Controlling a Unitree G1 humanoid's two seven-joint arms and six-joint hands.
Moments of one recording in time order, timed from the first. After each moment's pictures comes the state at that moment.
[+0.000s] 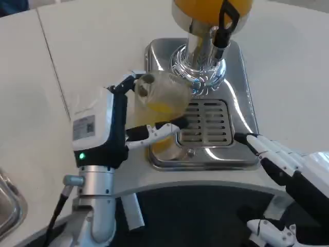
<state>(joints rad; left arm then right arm) -0.51 0.28 -0.29 0.46 0.68 -0.23 0.74 0.34 -0.51 -0.21 -0.90 -0.47 -0.01 0.51</state>
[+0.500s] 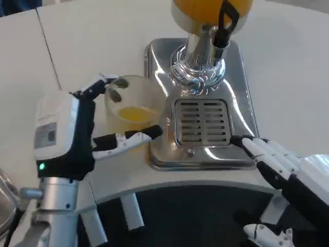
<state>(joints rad) -0.31 0.40 -0.15 0.19 0.63 -0.29 0.59 0.35 -0.51 -0.20 -0.90 -0.49 -0.04 0.50</state>
